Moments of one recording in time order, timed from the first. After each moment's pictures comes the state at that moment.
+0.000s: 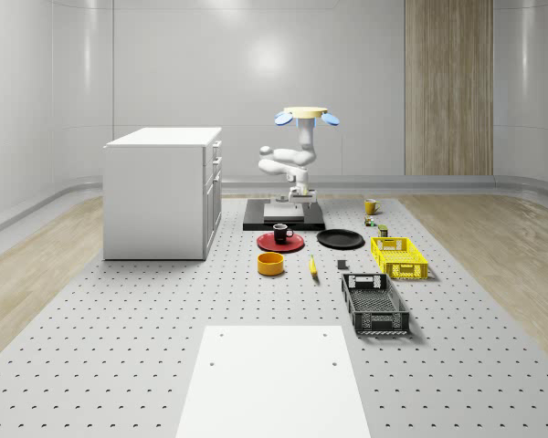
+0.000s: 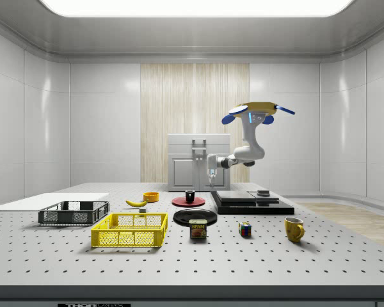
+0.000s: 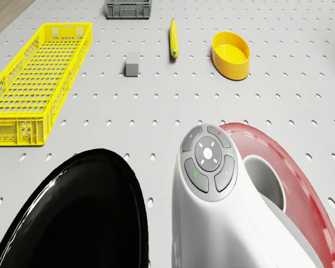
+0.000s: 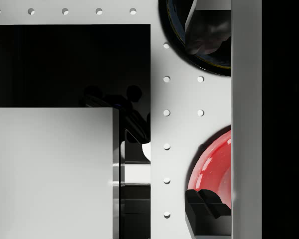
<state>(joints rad) -1.05 -1.55 1.26 -2.83 -1.87 1.65 1.54</state>
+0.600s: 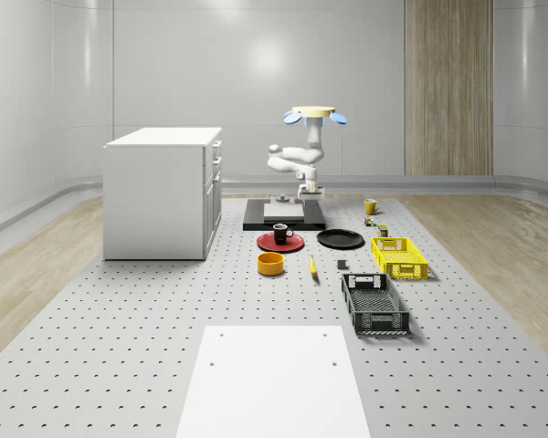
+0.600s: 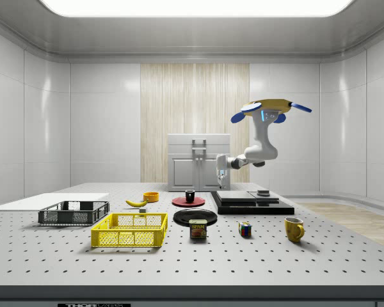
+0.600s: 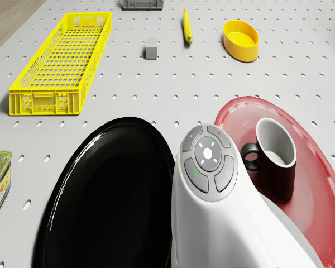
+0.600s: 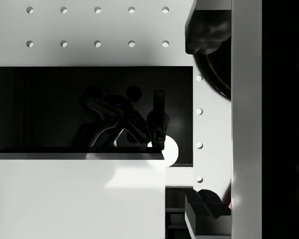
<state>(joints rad) -1.05 -1.55 1.26 -2.83 -1.87 1.65 1.54</state>
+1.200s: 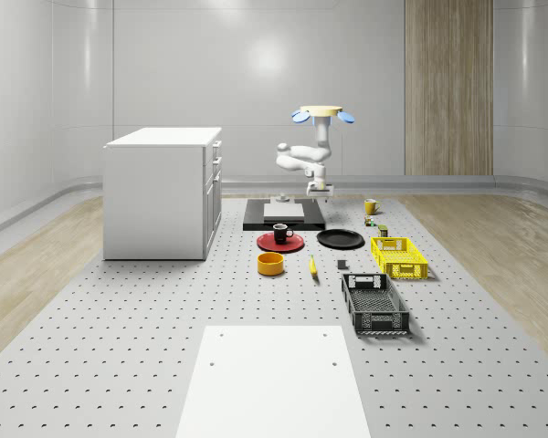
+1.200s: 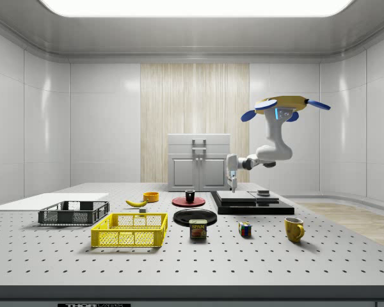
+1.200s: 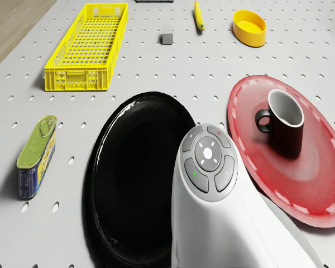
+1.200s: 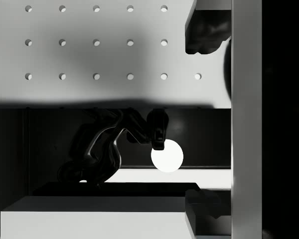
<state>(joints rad) -1.05 -1.56 1.26 -2.83 -1.87 1.65 1.54</state>
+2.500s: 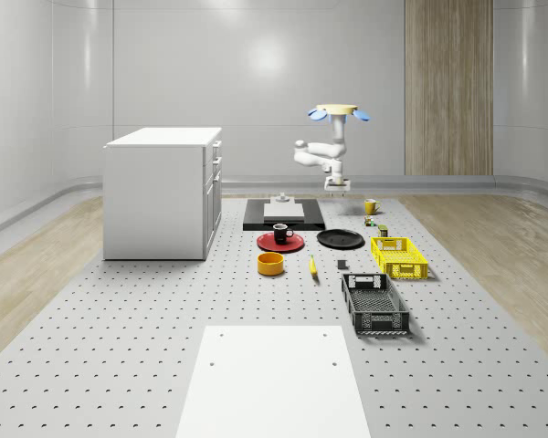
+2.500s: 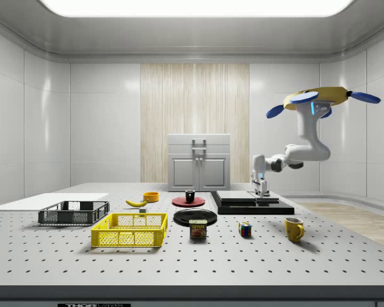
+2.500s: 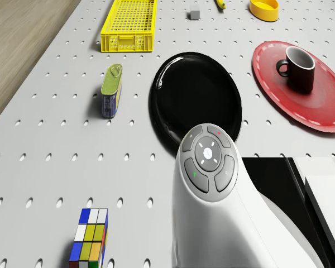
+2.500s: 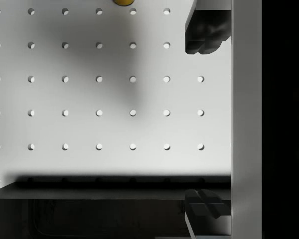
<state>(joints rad) -1.05 -1.56 1.26 -2.83 -1.87 1.65 1.54</state>
